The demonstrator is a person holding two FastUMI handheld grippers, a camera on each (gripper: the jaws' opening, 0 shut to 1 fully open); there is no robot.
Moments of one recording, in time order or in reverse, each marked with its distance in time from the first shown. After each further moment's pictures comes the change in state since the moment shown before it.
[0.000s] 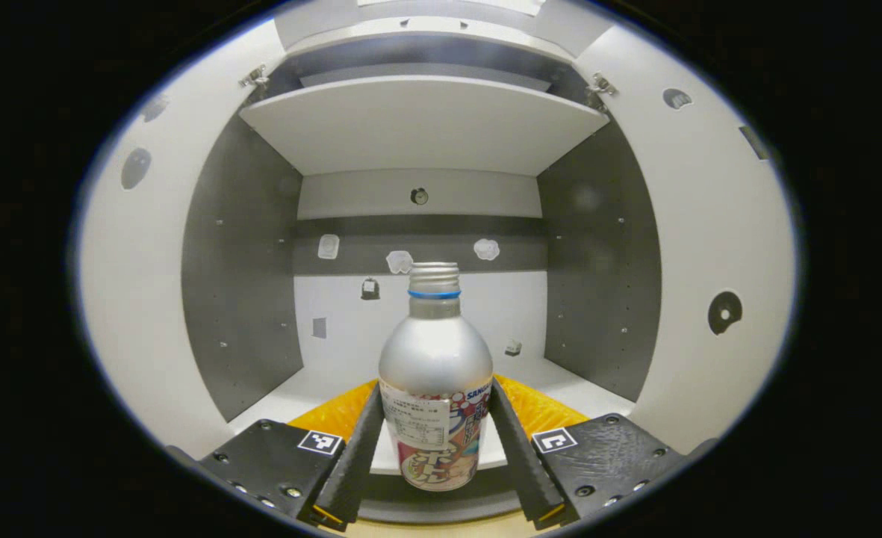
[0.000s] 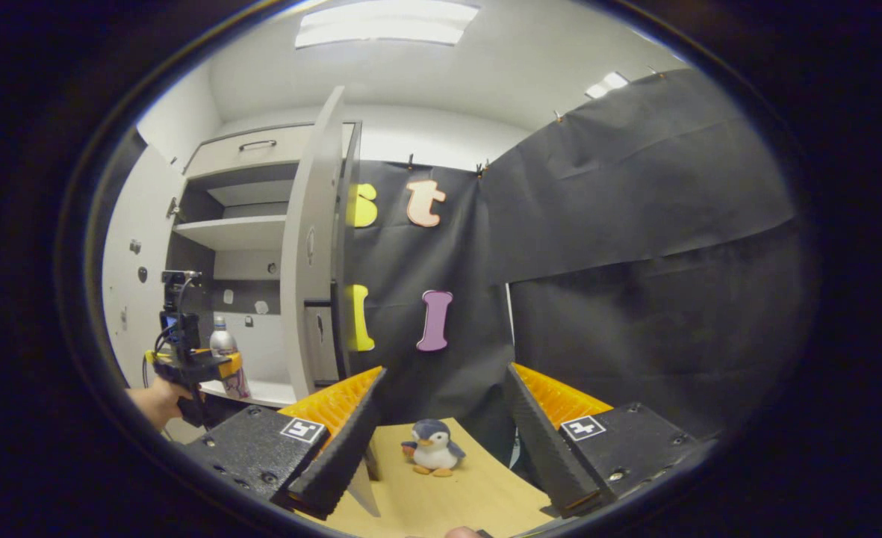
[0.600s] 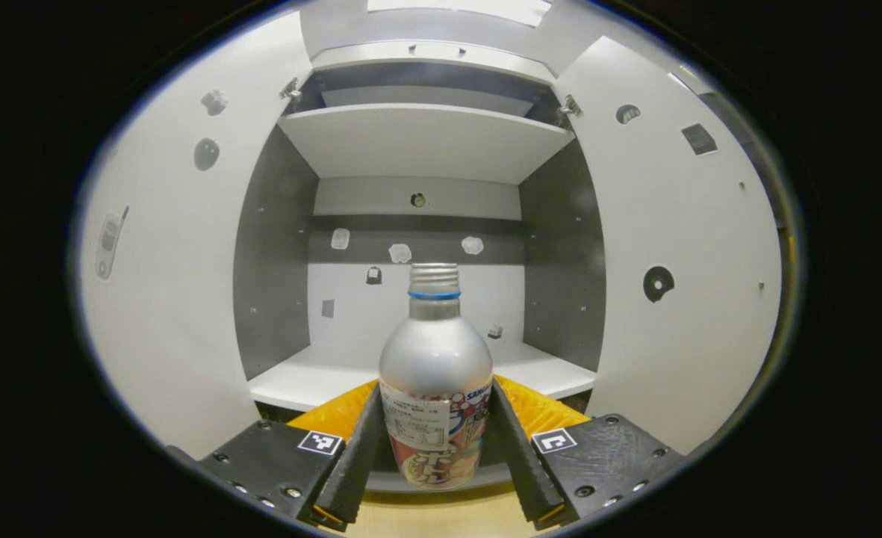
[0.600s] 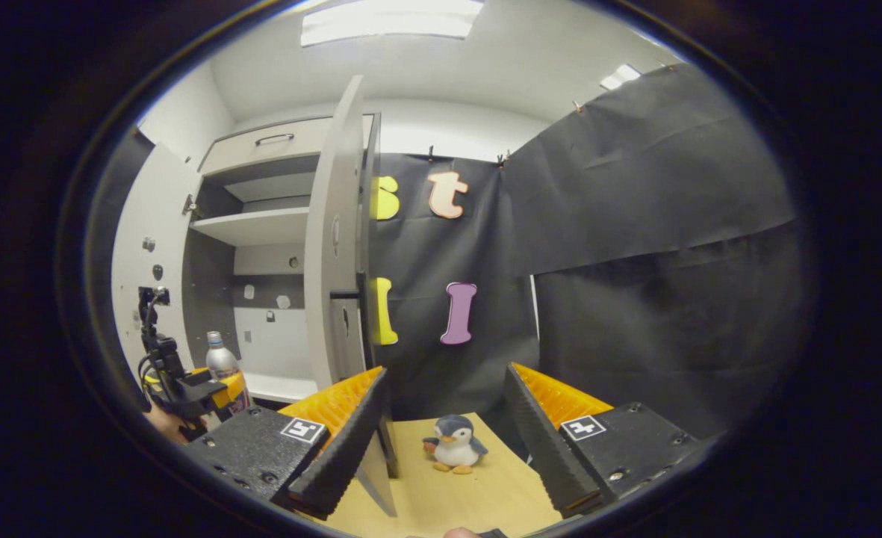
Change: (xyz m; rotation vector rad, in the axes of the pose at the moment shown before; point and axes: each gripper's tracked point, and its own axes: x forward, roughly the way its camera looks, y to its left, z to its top) left arm -0.080 -0.011 -0.043 -0.022 -0.007 -0.030; right arm 0.011 0.027 -0.011 -0.018 0.038 0.084
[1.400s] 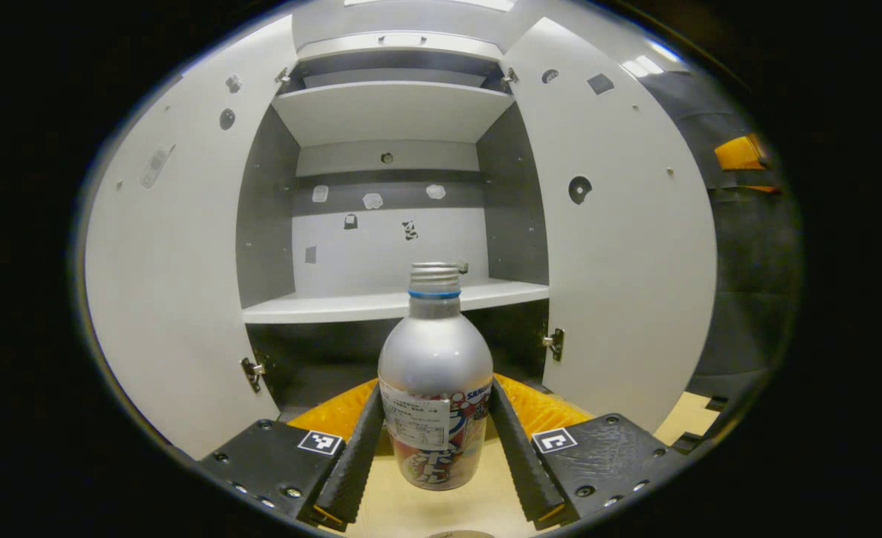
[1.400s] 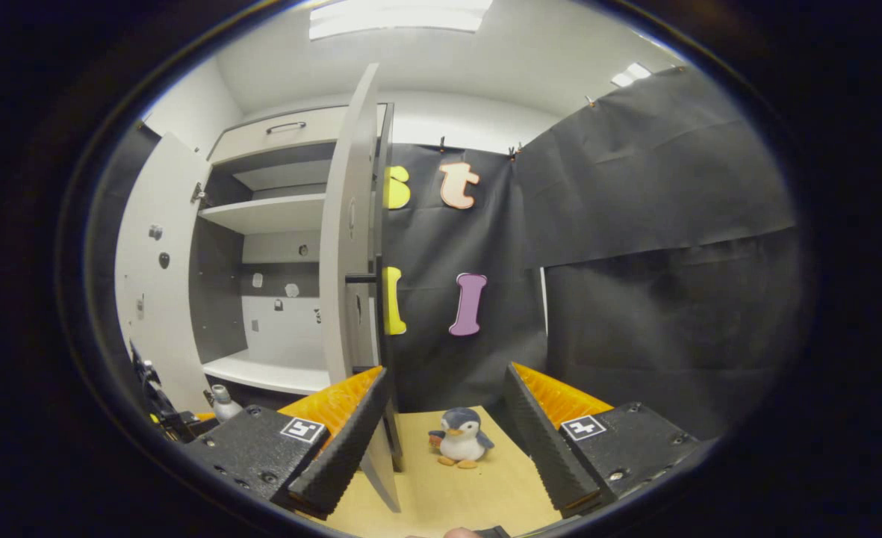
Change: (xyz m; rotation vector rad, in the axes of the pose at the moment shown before) left arm -0.081 -0.031 -0.102 0.053 0.116 -0.095; right arm 0.003 0.014 -0.010 -0.014 0.031 0.028
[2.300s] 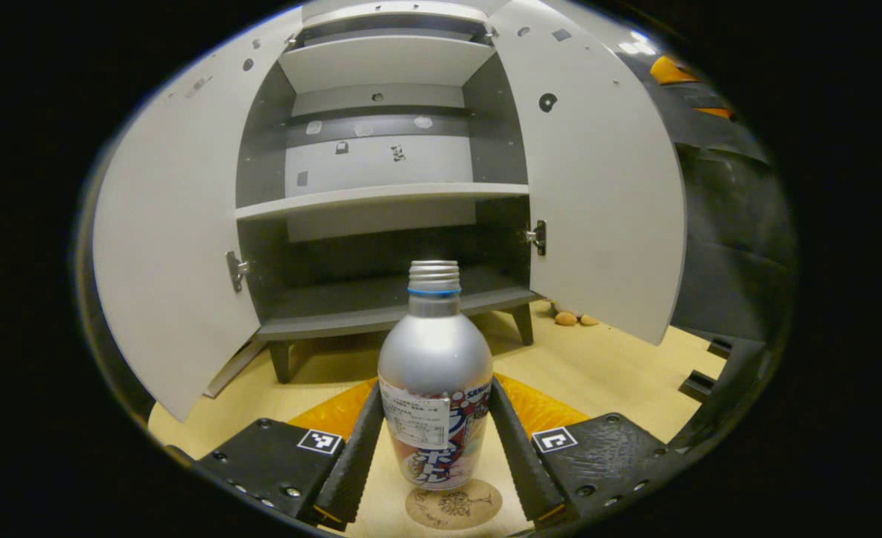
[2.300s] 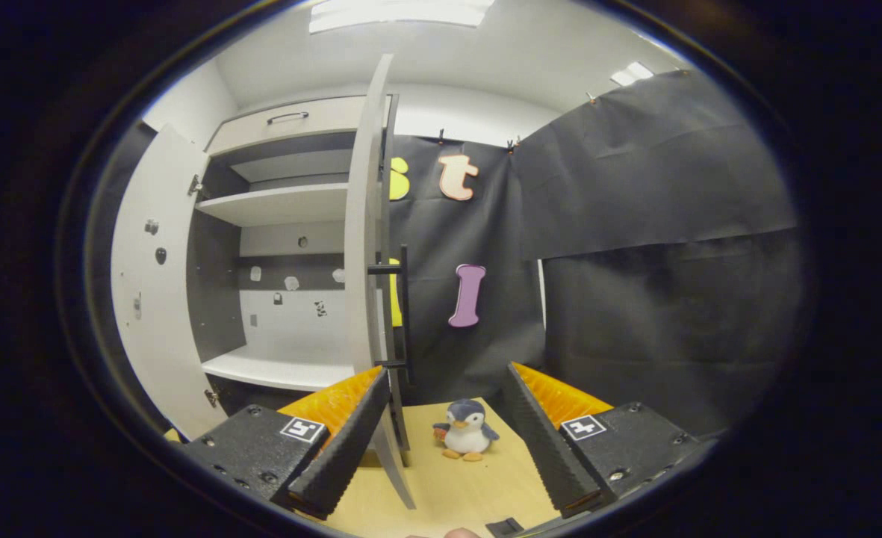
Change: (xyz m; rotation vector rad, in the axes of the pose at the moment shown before) left arm -0.035 -0.018 -0.134 -0.001 0.191 -0.038; right arm -0.005 0.018 -0.005 0.007 0.038 -0.062
